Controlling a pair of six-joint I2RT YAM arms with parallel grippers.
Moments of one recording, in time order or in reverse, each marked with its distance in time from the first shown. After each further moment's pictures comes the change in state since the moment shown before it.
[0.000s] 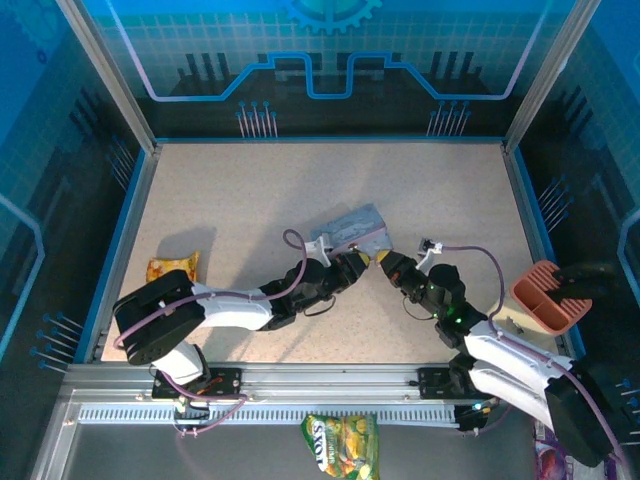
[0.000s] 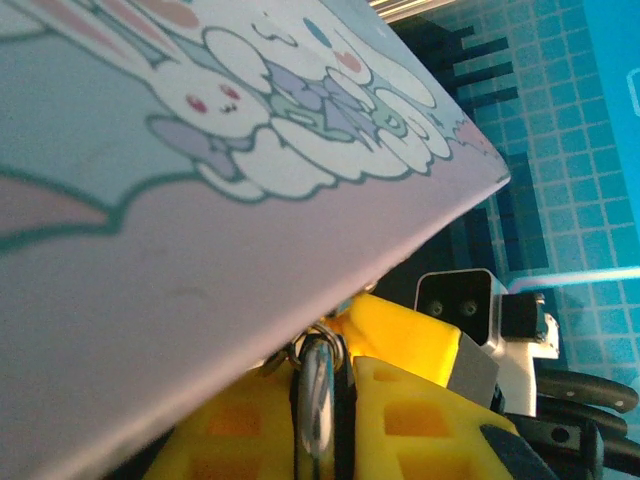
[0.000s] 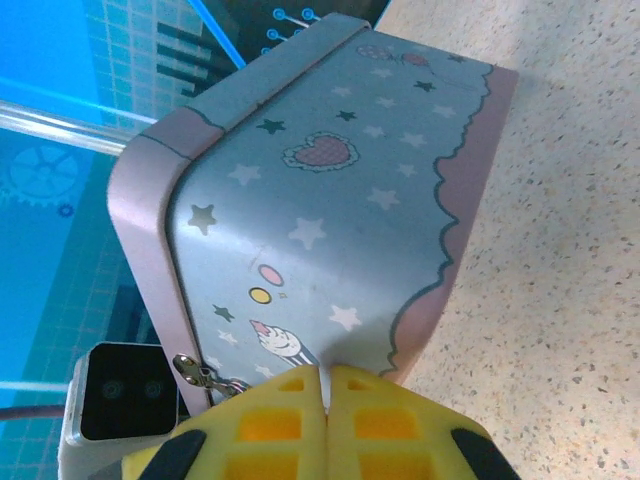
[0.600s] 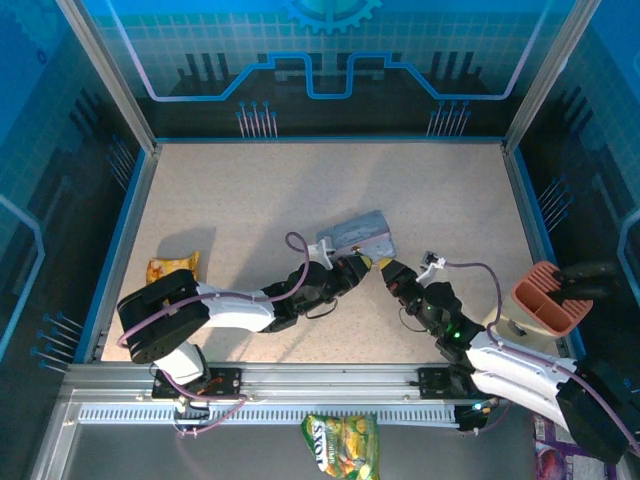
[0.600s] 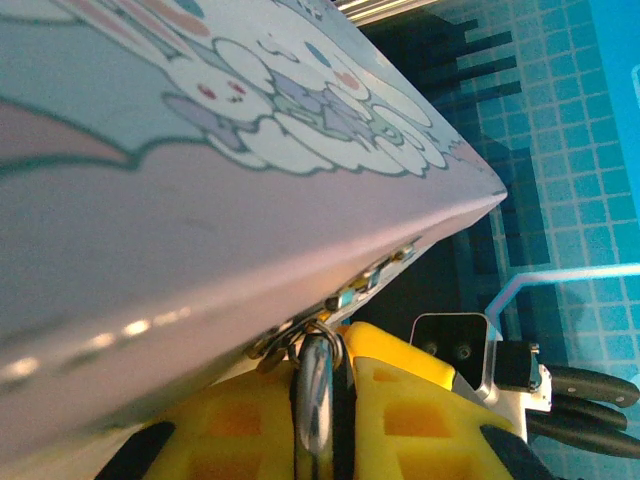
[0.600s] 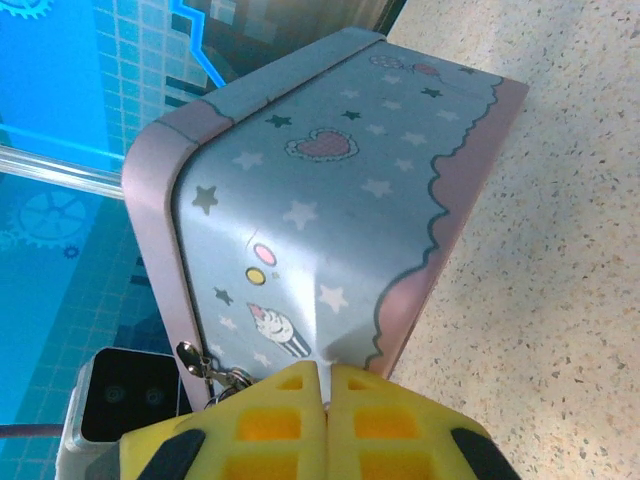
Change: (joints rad) left arm -0.017 0.018 -0.002 0.021 -0.009 -0.017; right arm 0.164 -0.055 -0.093 0.071 0.266 0.050
